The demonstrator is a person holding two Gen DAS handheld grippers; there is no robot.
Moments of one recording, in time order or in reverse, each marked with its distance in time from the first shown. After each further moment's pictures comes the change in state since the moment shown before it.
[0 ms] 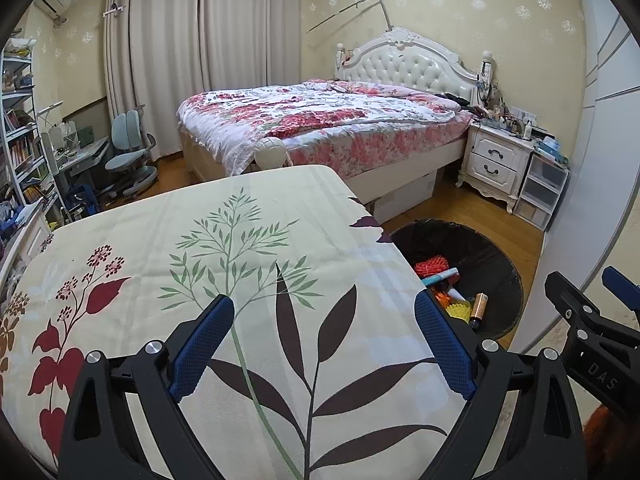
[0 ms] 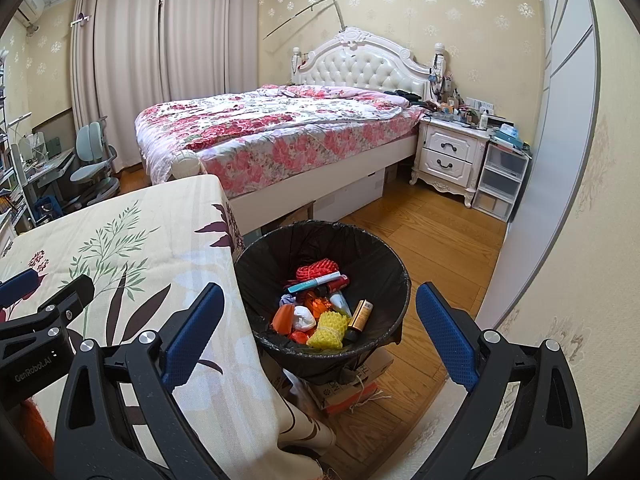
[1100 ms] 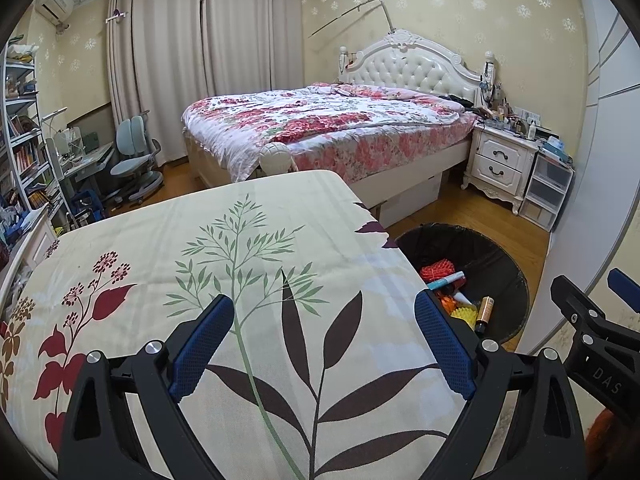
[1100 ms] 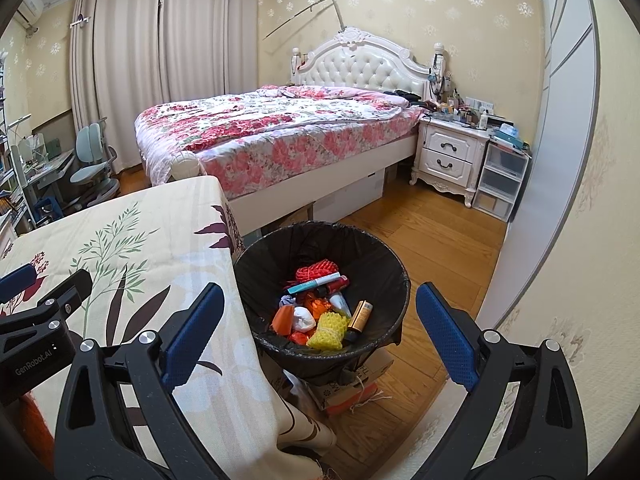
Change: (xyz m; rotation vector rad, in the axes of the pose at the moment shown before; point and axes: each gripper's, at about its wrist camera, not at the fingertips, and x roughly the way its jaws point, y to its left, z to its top) left arm 0.005 0.004 0.005 0.008 -0.008 0.023; right arm 0.000 -0.002 0.000 0.001 0.001 0.002
